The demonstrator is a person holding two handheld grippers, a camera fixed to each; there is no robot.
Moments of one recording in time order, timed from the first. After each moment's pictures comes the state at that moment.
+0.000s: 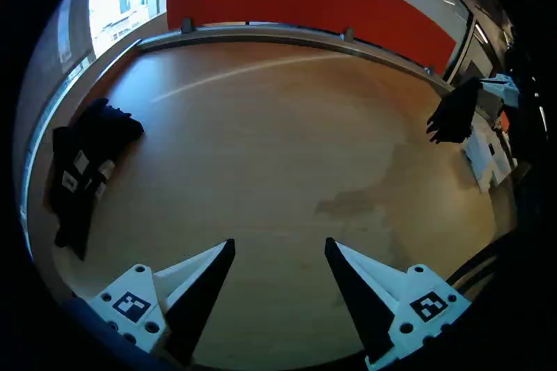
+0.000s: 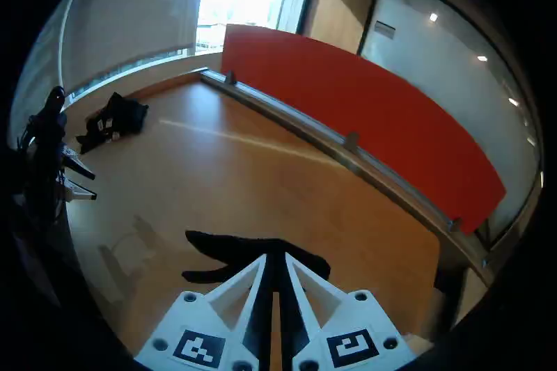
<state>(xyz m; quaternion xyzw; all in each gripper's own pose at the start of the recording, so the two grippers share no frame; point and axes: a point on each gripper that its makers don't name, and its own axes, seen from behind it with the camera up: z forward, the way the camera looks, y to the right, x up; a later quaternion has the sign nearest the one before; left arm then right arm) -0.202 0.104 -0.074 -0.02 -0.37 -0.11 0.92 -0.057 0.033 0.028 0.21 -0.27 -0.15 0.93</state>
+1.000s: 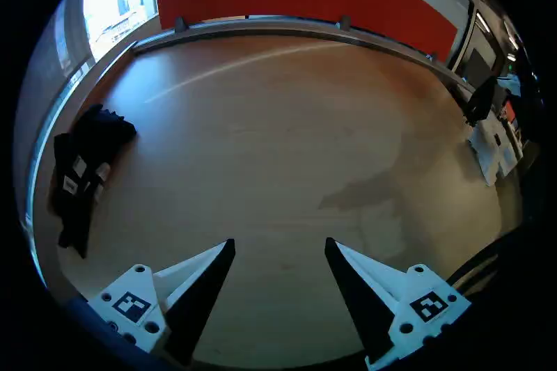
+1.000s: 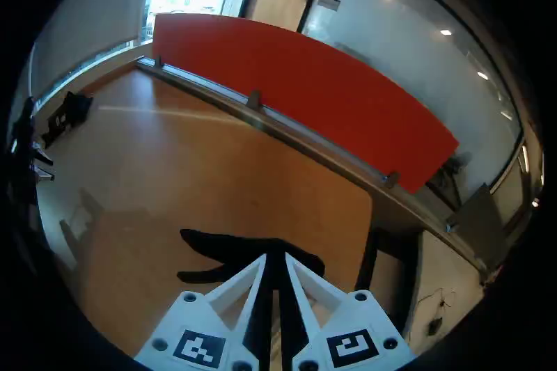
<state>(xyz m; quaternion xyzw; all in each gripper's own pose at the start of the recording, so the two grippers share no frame) -0.202 0.129 -0.071 0.00 -0.39 -0.08 0.92 -0.057 0.273 0.028 0.09 -0.31 -0.15 0.94</state>
